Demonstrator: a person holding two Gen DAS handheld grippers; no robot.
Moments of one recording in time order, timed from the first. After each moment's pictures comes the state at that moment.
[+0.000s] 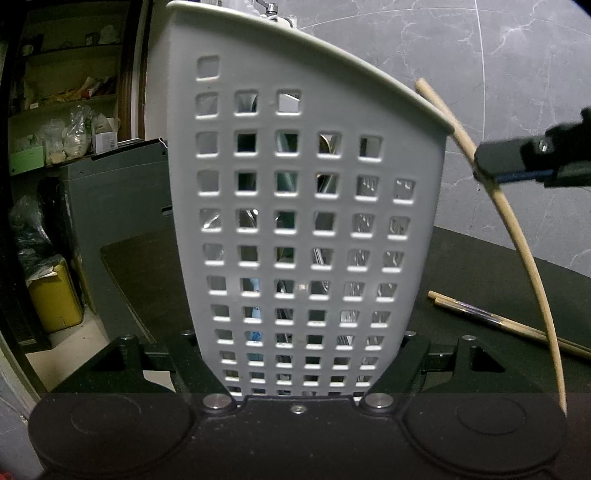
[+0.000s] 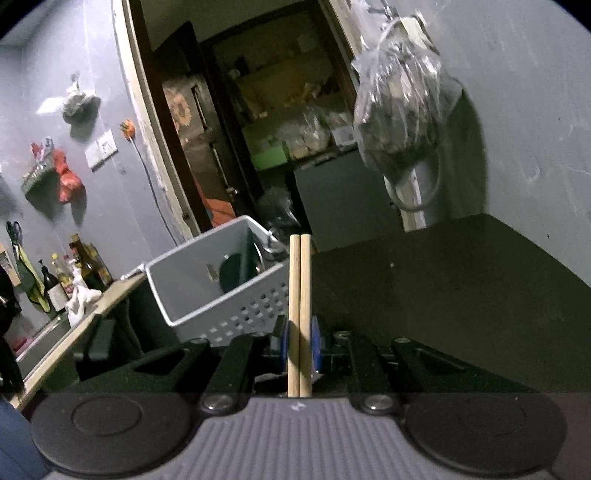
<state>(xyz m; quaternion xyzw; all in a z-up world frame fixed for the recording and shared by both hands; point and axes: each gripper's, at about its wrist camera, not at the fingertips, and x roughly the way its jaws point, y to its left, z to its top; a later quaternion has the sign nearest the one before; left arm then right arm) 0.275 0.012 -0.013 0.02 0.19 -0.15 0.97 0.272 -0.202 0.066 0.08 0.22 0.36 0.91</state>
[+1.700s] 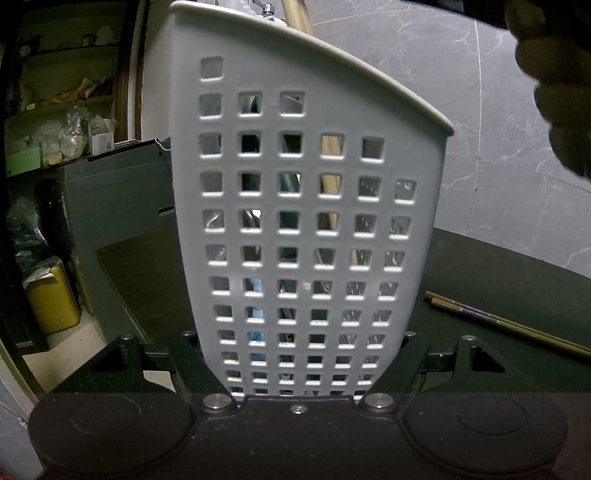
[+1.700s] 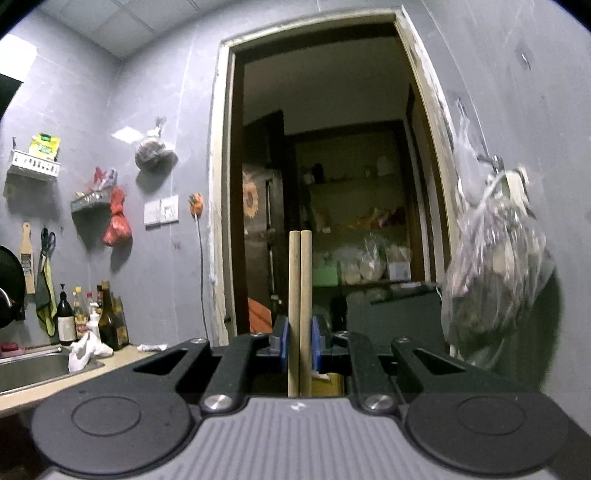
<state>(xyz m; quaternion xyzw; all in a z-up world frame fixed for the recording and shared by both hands) 0.278 0.013 -0.012 0.01 0.19 -0.15 0.97 0.277 -0.106 0.140 0.03 -0.01 0.40 0.91</state>
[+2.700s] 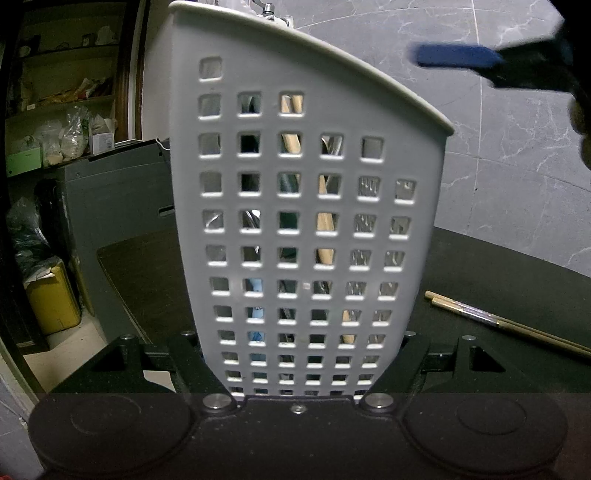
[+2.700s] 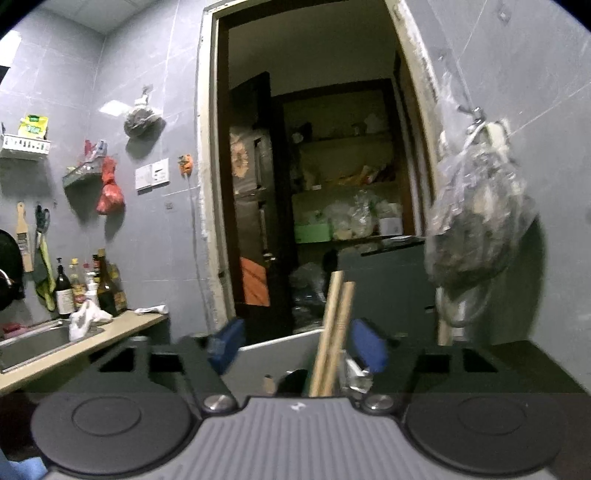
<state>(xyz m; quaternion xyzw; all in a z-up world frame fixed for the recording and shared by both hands) 0.278 0.013 -0.012 0.02 0.19 -0.15 0.97 0.265 -0.138 0.106 0.02 0.05 0.39 0.92</state>
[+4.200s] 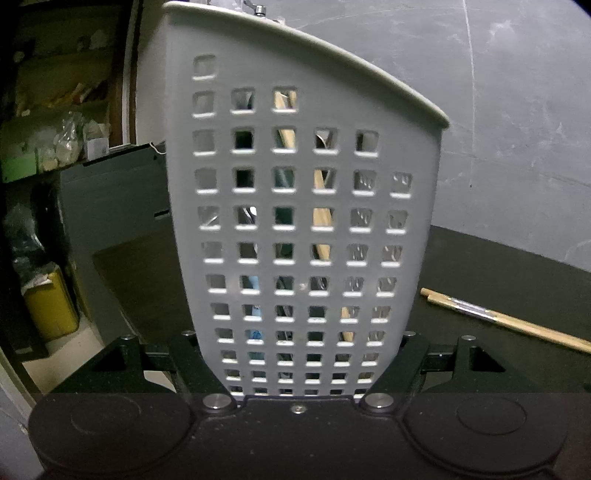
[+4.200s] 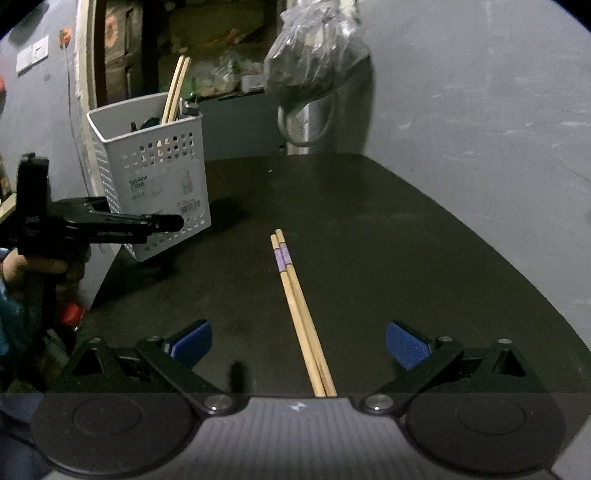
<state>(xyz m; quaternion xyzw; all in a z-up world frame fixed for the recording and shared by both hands) 0.281 0.014 -0.017 0.03 0.19 -0.16 0.97 0.155 -0.244 0.000 -0.04 0.28 0.16 0.95</state>
